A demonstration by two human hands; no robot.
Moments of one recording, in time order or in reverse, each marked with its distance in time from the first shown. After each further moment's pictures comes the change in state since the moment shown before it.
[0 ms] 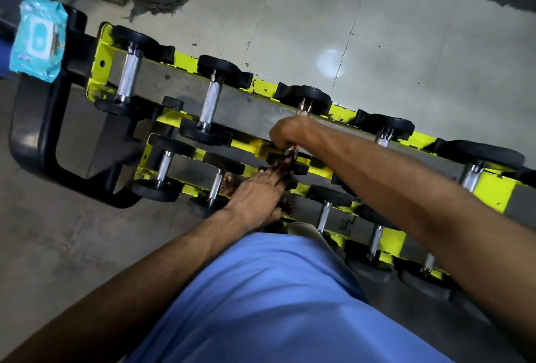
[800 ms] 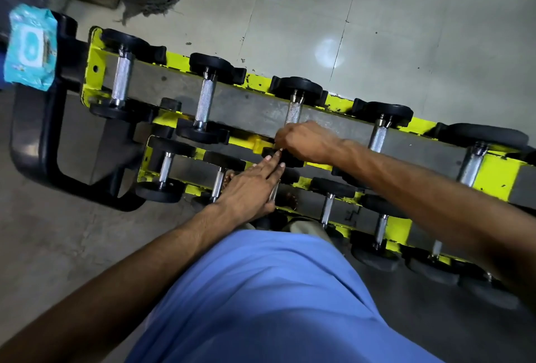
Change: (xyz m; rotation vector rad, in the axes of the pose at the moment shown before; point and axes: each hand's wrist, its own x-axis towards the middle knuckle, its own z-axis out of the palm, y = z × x) left_hand 0.002 -0.020 0.011 -0.012 -0.032 0.029; right_hand -0.032 0.024 0.086 0.104 0.765 -0.272
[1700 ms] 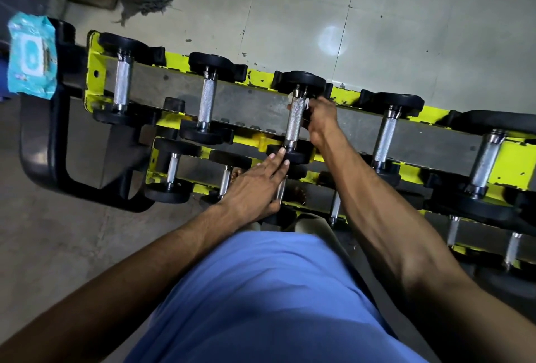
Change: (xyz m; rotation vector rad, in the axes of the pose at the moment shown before) left_hand 0.000 -0.009 0.000 0.019 -0.006 0.033; right_hand 0.044 0.021 0.029 2.092 0.833 1.188
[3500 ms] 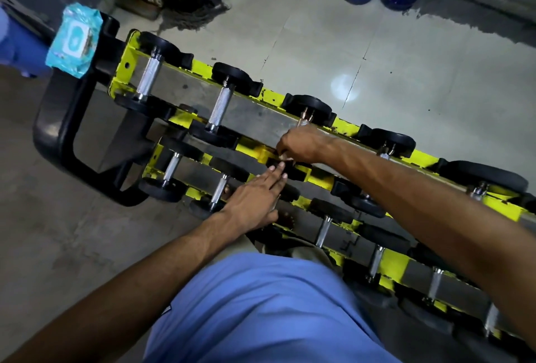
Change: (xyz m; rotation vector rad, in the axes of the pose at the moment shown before) left_hand 0.004 0.027 0.019 -0.092 0.122 -0.135; right_hand -0.024 -0.029 0.011 -2.330 -0.851 -1.075
